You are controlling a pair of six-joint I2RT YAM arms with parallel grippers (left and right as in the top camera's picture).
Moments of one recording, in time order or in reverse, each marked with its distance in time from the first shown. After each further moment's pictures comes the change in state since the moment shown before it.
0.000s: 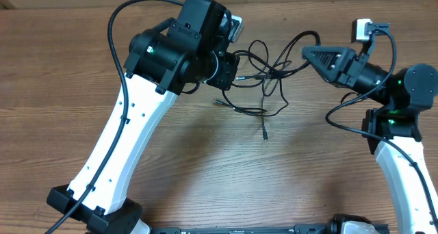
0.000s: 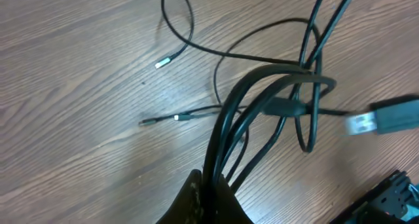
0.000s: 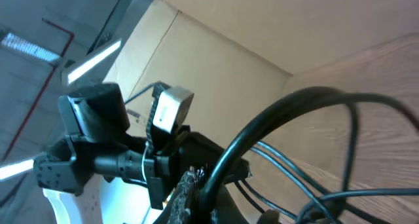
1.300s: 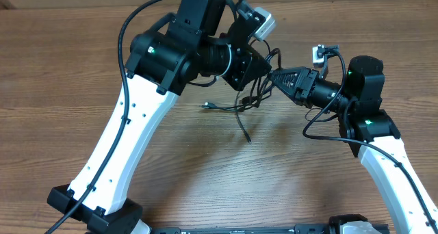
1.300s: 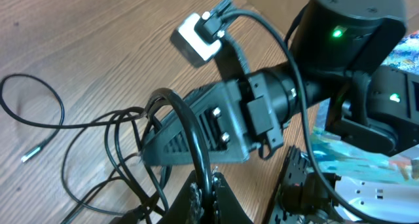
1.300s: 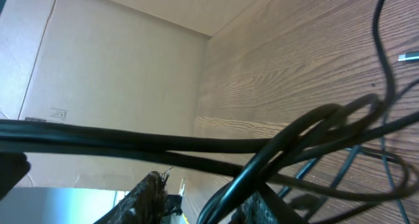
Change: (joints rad) left arm -0.008 0.000 0.000 0.203 0.473 0.162; right arm 0.225 -0.001 0.004 -0.715 0.269 -0.491
